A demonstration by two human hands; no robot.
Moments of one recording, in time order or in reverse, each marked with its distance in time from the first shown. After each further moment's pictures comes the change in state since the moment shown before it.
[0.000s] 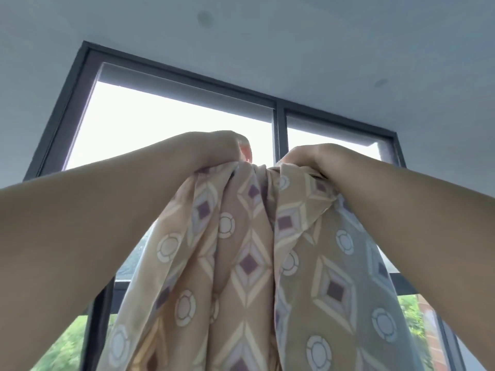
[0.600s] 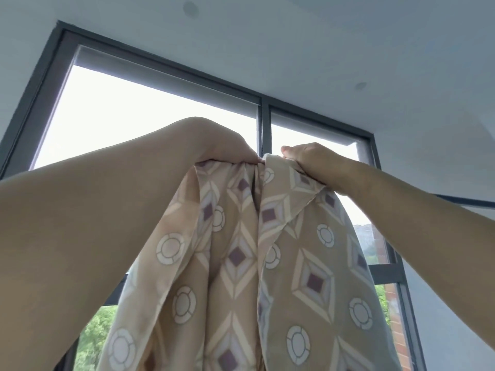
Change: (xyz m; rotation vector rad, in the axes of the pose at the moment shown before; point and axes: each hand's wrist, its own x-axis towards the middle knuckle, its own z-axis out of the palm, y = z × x) left_hand -0.012 0.038 0.003 0.059 -0.197 -0.009; right_hand -0.060 0.042 0.013 0.340 0.400 -0.225
